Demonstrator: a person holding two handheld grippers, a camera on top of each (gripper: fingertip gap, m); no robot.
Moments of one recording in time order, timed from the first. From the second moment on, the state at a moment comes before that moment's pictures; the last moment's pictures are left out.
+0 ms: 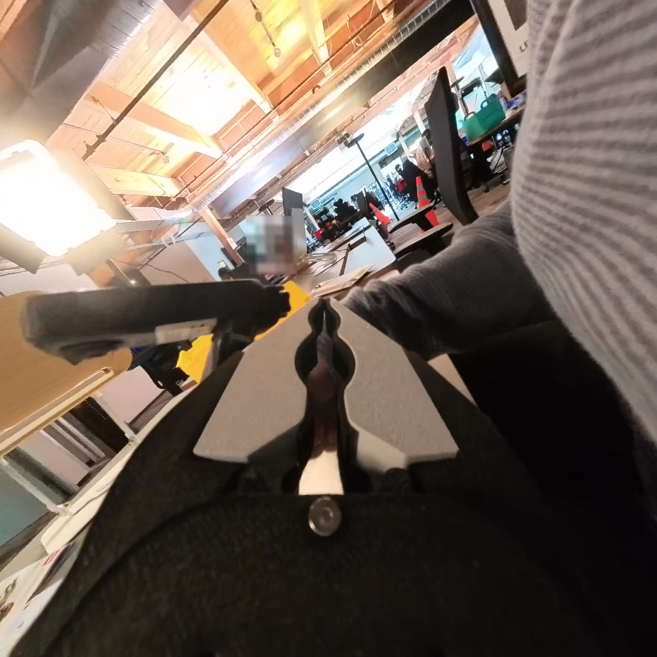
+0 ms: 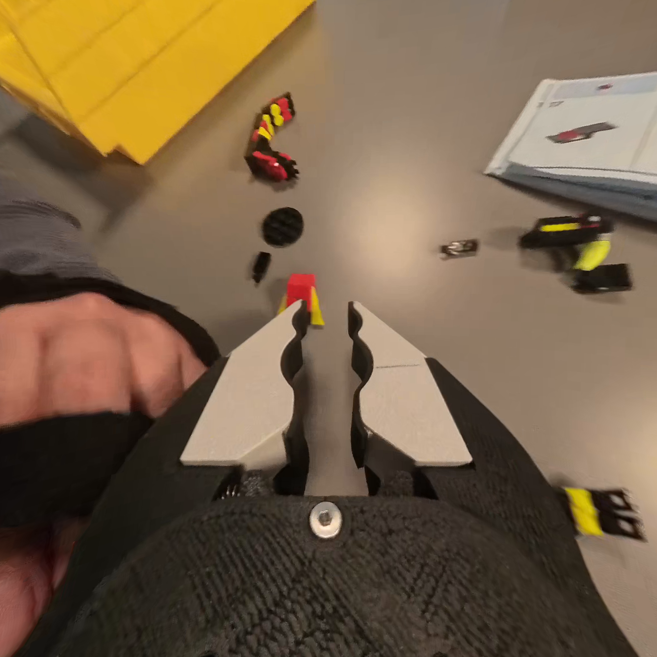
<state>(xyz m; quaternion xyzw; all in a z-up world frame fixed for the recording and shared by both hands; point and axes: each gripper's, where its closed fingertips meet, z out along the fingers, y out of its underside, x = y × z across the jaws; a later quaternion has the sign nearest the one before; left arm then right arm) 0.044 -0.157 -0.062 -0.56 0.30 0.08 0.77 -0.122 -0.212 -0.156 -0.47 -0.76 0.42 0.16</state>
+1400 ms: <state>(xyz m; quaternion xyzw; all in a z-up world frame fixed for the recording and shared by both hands) 0.043 -0.154 -0.066 -0.58 0.29 0.10 0.76 -0.068 -0.076 -0.123 -0.55 -0.69 0.36 0.32</state>
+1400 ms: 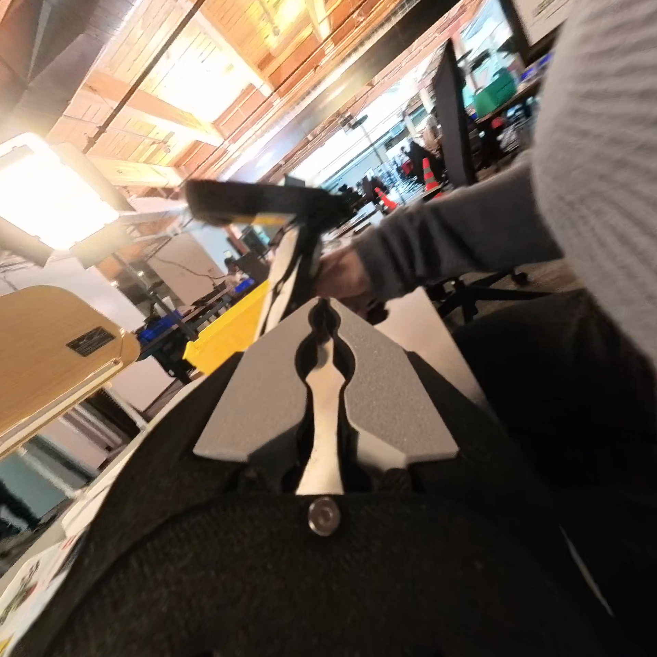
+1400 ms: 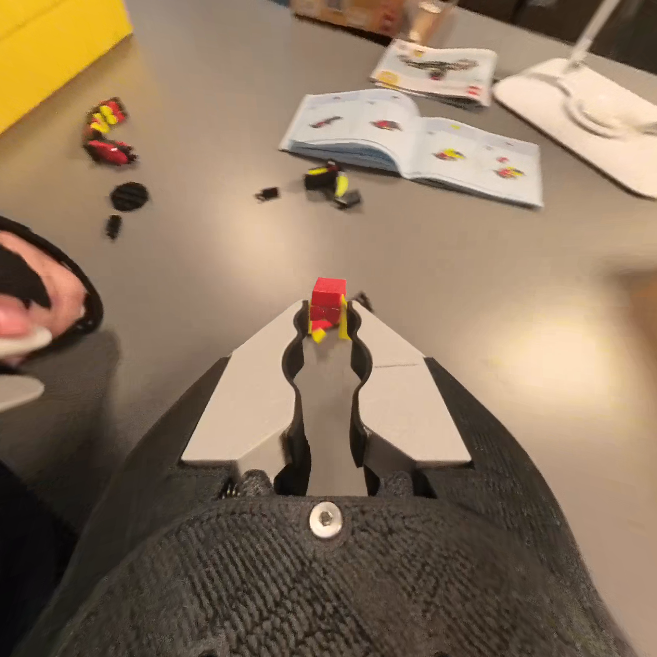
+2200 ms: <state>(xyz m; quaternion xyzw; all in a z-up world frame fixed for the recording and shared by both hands) -0.081 -0.075 -0.179 -0.90 -0.01 0.06 0.42 -0.028 -0.023 -0.165 -0.61 -0.67 0.32 0.27</state>
